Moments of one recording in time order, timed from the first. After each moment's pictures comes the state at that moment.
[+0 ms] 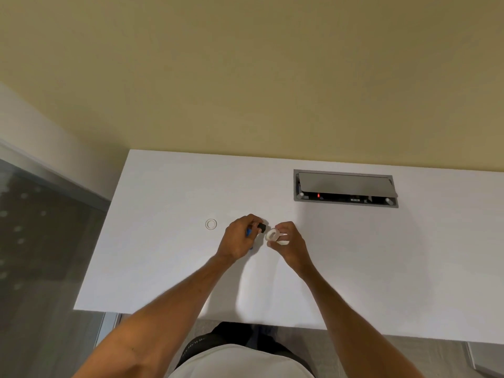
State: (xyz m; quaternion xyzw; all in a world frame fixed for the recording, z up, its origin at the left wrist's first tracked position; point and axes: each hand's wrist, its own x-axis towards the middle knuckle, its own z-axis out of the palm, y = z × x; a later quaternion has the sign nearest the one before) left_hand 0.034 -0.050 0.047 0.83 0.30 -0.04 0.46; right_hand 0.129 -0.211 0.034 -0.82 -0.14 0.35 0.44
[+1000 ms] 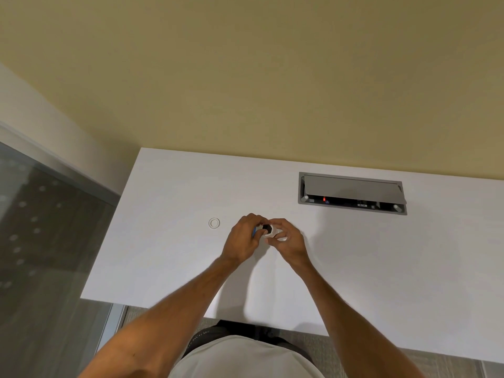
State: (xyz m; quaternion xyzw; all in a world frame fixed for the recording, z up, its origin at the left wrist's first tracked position) left_hand 0.041 -0.067 0.050 0.88 0.27 -0.01 0.39; right_hand 0.137 -0.202 0.035 -0.77 -0.13 0.35 0.52
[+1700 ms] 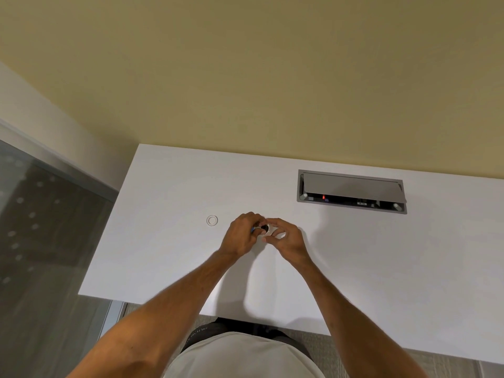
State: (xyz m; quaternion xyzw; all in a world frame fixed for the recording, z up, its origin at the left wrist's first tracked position) left_hand 0.051 -0.063 0.050 0.89 0.26 -0.05 0.36; right_hand 0.148 -0.203 0.031 -0.78 -0.16 0.38 0.48
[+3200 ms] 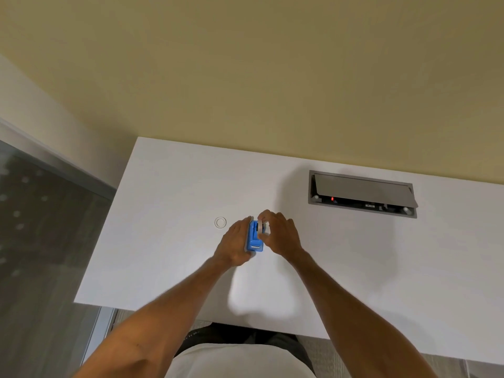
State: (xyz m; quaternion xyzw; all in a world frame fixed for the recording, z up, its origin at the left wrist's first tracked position) left_hand 0.010 -0.006 -0.002 0.89 0.23 -0.16 0.36; right_hand 0.140 -0.120 0.014 -0.87 -0.40 0.27 0.12
